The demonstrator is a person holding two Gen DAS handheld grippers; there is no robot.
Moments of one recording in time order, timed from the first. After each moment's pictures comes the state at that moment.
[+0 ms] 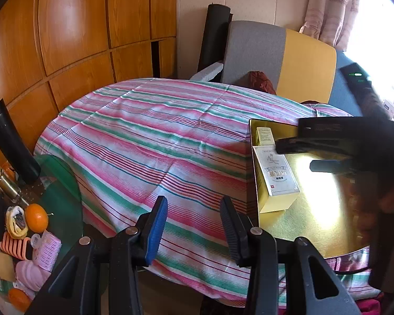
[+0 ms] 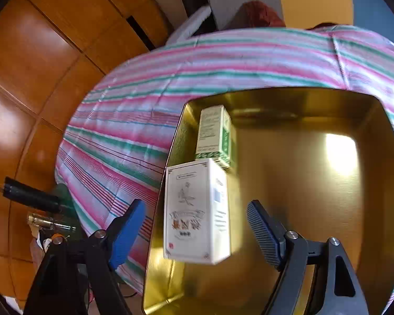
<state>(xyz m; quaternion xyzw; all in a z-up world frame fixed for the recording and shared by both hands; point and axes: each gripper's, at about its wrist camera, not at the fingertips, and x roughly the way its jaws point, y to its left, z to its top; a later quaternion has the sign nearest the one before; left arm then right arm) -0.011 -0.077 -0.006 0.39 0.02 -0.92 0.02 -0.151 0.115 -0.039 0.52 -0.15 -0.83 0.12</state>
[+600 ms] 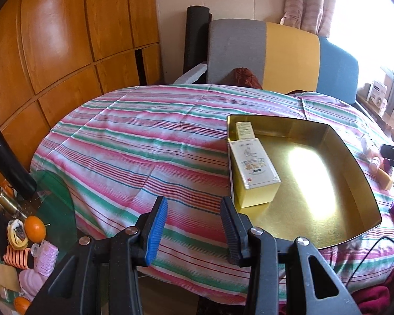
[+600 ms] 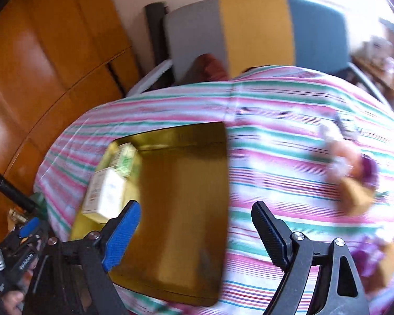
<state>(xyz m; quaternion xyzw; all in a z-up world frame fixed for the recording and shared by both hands) -0.005 -0.041 -0.003 0.38 -0.03 -0.92 -0.01 -0.034 0.296 0.015 0.41 -0.12 -0.90 0.02</state>
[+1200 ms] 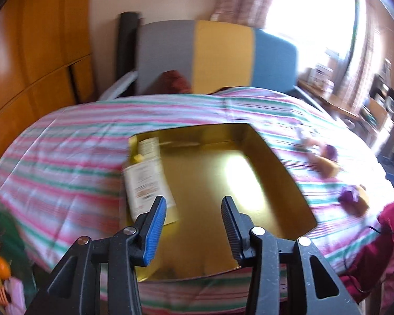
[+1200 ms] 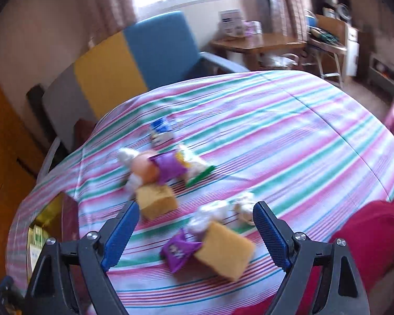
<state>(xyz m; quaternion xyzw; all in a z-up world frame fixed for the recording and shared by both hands) -0.015 0.062 0.028 0.38 -0.05 -0.90 -0.19 0.103 0.536 0.017 0.34 -0.27 -0.87 -0.26</state>
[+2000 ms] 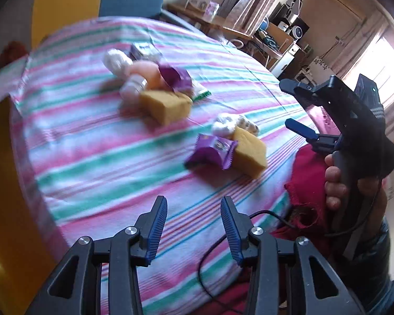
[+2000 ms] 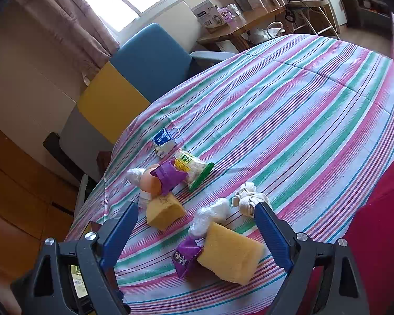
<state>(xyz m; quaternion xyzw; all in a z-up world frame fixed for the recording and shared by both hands) 0.018 0.328 -0.034 0.53 -0.08 -0.70 -0.47 0.130 0.575 -0.016 0.27 -0.41 -0.85 -0.20</state>
